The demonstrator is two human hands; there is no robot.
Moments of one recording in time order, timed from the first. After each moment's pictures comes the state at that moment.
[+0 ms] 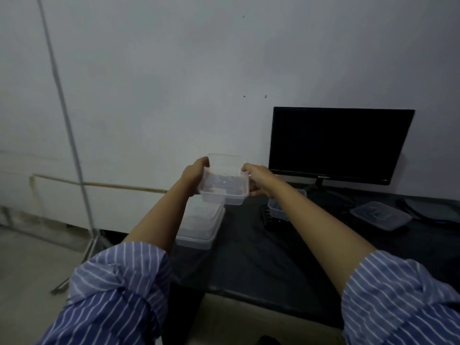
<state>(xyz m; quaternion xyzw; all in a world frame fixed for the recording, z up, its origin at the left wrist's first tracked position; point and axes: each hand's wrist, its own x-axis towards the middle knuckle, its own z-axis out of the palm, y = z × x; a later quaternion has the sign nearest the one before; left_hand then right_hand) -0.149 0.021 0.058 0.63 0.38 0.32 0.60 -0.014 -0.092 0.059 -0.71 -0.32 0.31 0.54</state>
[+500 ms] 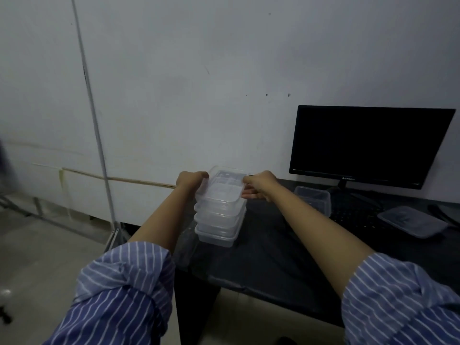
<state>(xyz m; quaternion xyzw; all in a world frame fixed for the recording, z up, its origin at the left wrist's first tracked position) -0.196 0.064 0.034 0.61 0.51 0.36 0.50 -0.050 -0.049 0.037 -0.68 -0.29 0.35 0.58</state>
